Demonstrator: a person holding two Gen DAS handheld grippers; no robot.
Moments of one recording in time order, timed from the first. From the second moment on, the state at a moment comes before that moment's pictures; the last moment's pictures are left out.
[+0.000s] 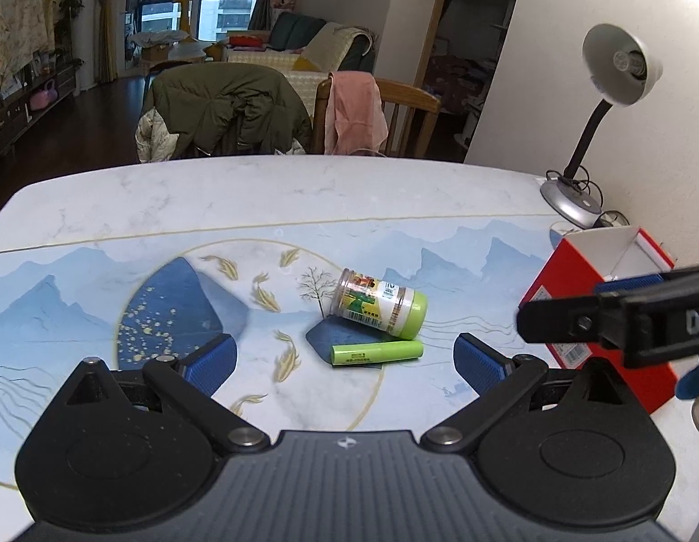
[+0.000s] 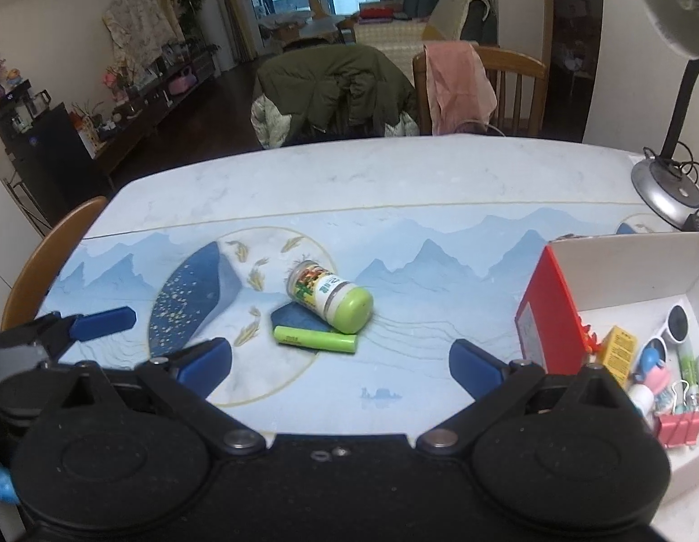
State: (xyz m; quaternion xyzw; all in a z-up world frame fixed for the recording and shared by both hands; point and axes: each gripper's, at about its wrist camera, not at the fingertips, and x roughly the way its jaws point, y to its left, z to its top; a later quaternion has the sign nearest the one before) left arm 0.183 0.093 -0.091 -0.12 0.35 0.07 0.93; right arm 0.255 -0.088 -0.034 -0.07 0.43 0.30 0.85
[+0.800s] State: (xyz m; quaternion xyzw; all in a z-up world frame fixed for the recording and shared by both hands) left arm 0.256 0.059 -0.170 -0.11 0.41 0.08 0.90; right arm 0.348 -0.017 -0.101 -0.15 0.49 0.34 0.79
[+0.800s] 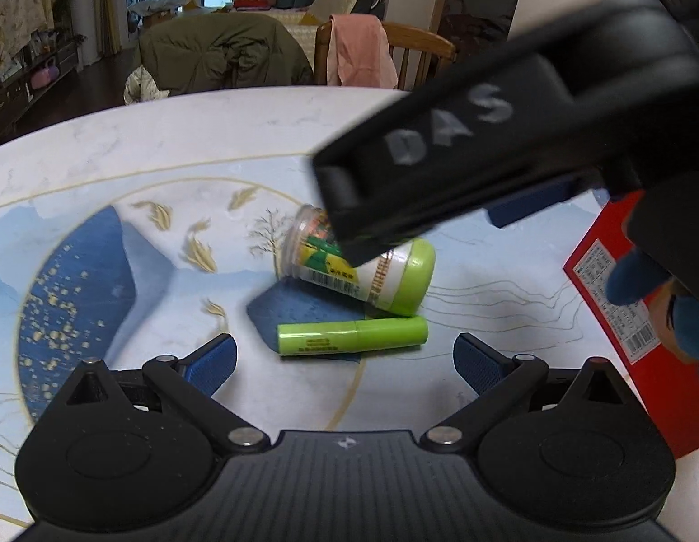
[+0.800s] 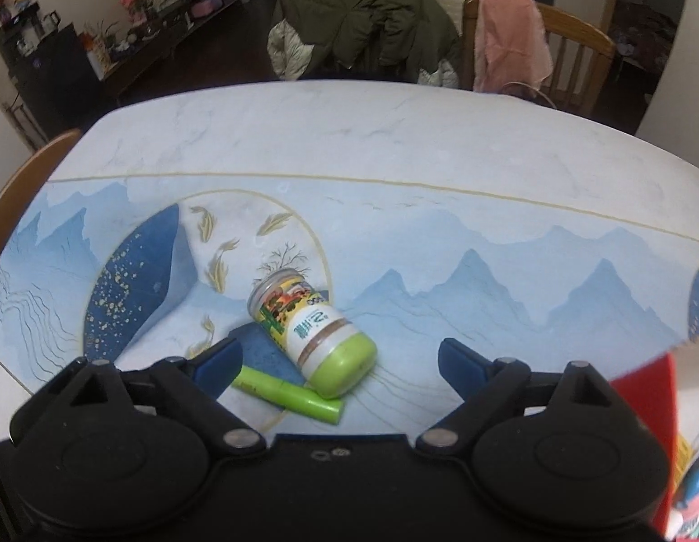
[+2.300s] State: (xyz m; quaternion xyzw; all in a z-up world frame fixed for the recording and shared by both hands) left arm 0.247 0.047 -0.173 -0.12 0.41 0.09 0.90; right arm 0.358 -0.008 -0.137 -0.13 0.53 0.32 0.77
